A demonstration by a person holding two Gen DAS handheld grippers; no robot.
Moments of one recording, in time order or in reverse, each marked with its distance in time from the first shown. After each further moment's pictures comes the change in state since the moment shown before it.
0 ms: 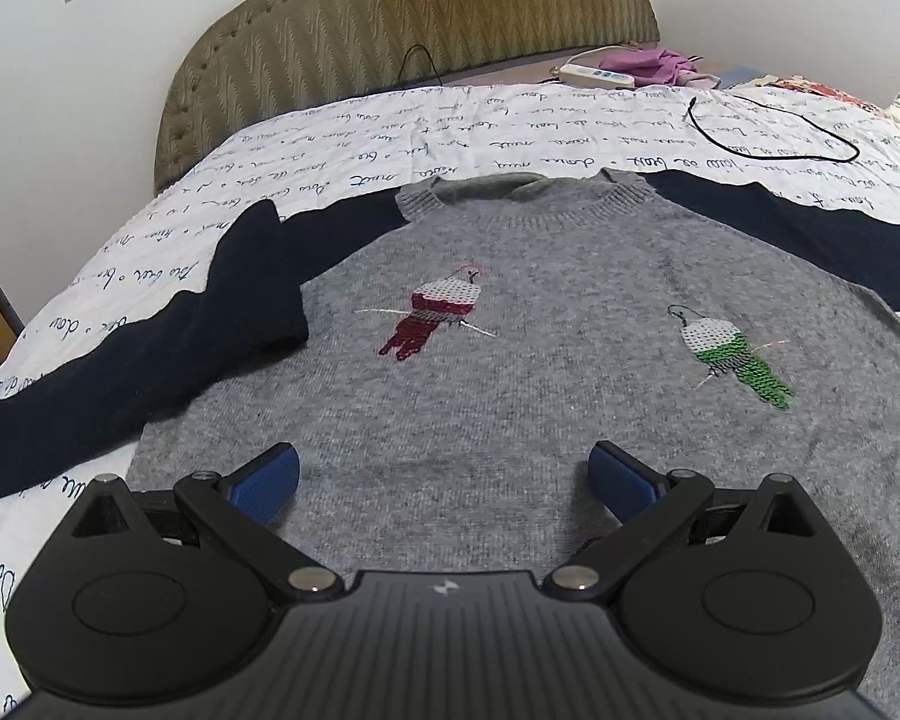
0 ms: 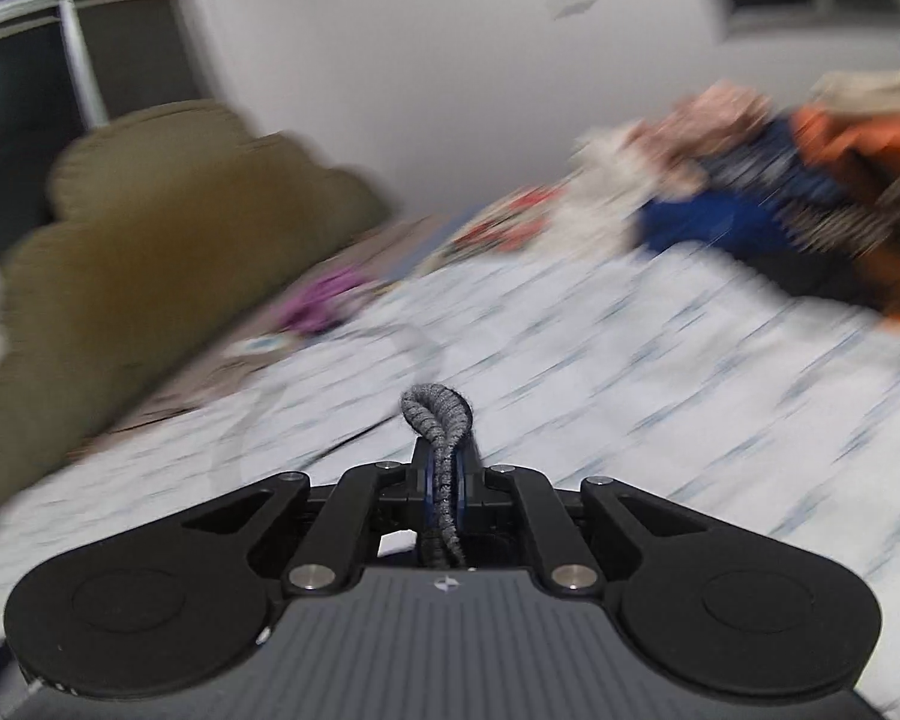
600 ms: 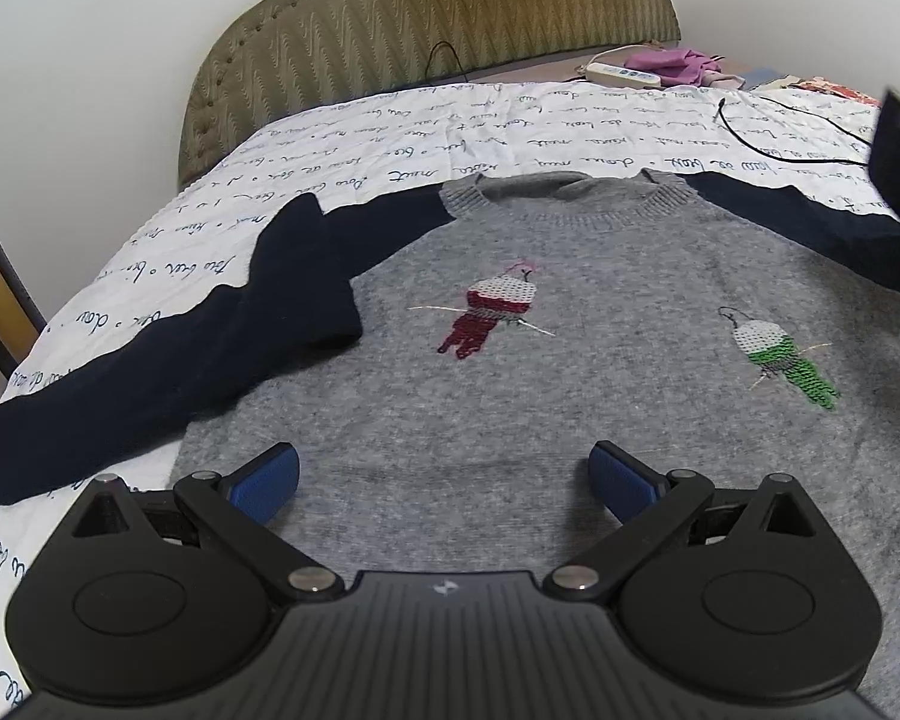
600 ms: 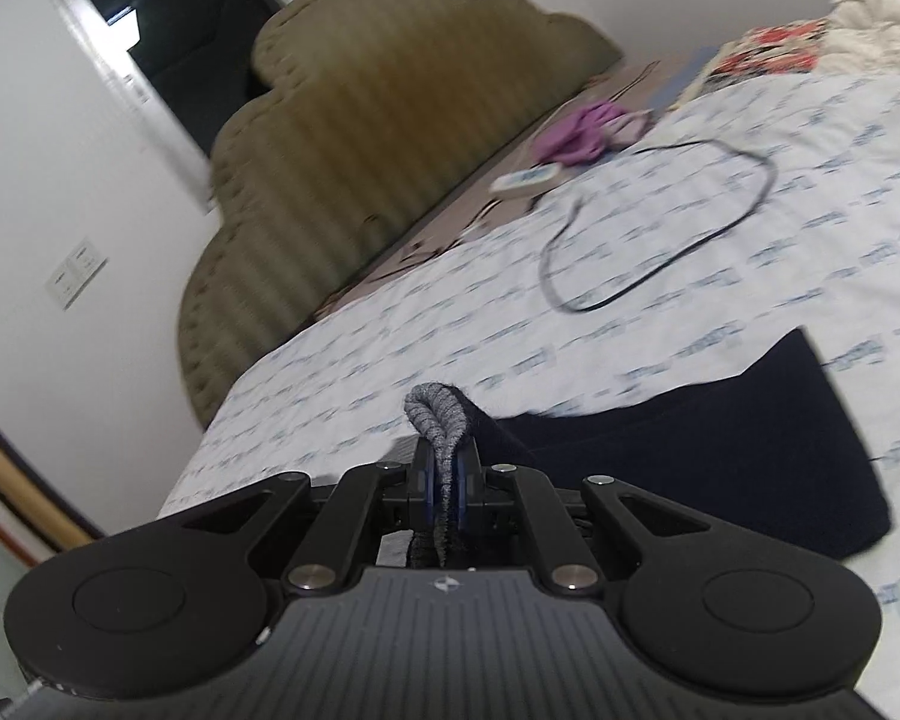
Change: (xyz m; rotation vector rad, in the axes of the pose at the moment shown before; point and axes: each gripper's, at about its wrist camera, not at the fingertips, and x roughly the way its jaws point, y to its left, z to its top) left arm 0.003 0.021 0.000 -0.011 0.006 0.038; right arm 0.043 0.145 -0.067 -0.023 0.277 0.389
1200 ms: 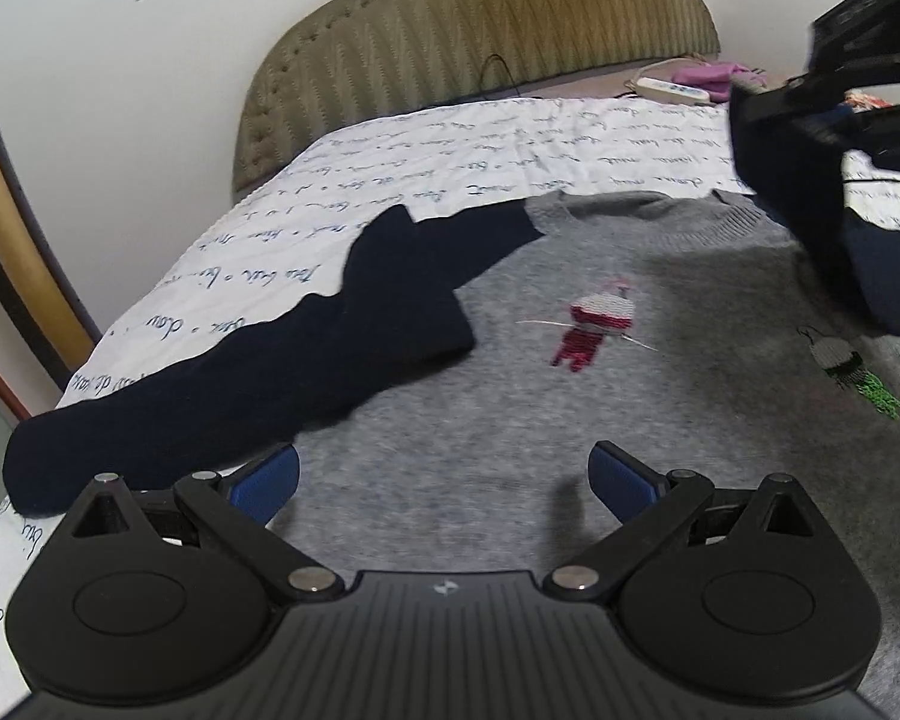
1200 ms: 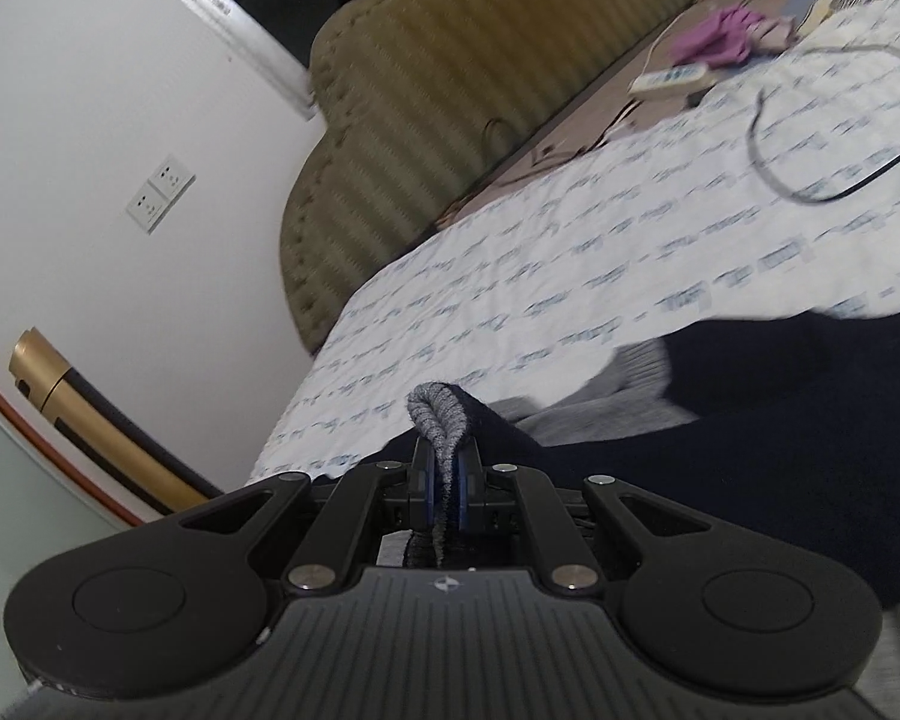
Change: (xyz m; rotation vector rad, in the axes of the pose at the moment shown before) left arm -0.010 0.040 0.000 -0.024 -0.025 0.081; right arm 0.101 0.098 -0.030 0.013 0.168 0.179
